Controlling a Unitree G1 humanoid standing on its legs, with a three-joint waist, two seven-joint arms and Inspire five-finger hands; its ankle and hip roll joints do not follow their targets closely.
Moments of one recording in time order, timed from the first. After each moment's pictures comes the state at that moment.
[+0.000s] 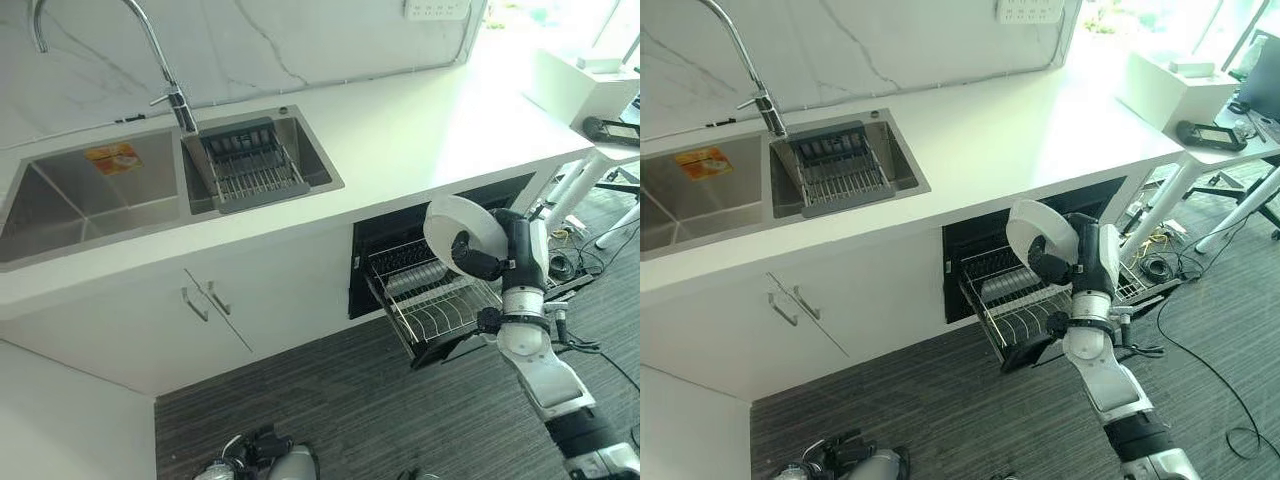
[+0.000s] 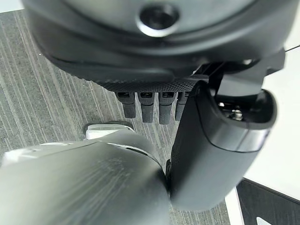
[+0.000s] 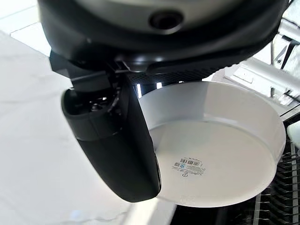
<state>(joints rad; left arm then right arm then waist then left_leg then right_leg) -0.04 0.22 -0.03 1.13 -0.21 0.06 -0.15 -0.24 -0.56 0.20 0.12 0.04 0.05 -0.53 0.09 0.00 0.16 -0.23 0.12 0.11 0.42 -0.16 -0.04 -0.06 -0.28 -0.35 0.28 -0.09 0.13</state>
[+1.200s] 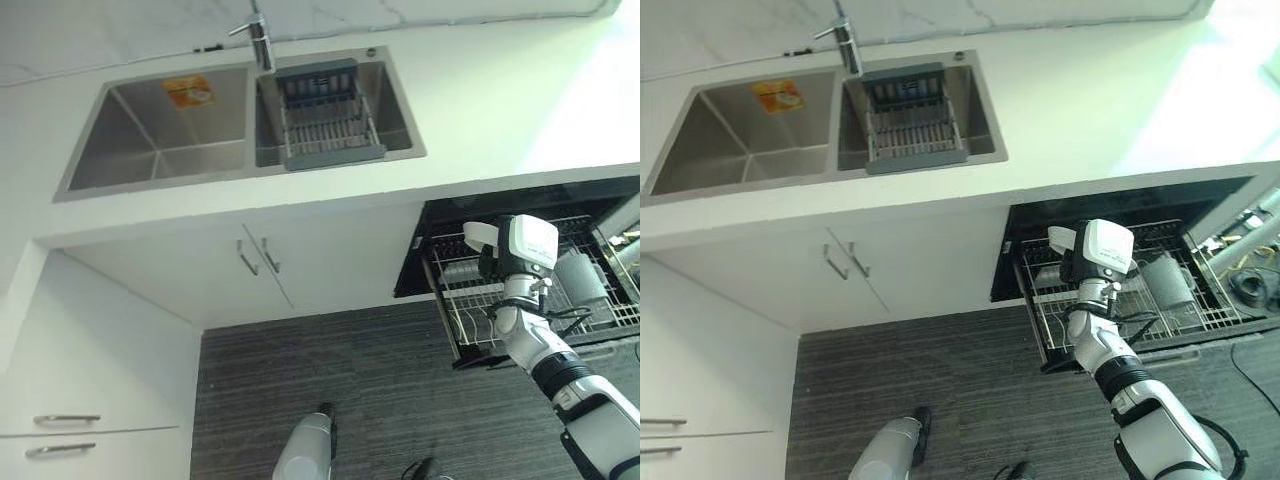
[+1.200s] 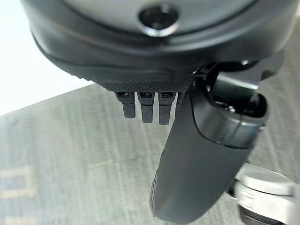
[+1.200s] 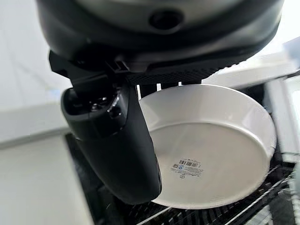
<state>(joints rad) 0.13 0.33 -0.16 1.13 -0.11 0.19 -0.17 -0.63 -0.61 0.55 0.79 -0.37 0.16 -0.69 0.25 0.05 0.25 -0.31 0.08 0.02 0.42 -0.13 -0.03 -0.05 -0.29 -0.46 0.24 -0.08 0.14</state>
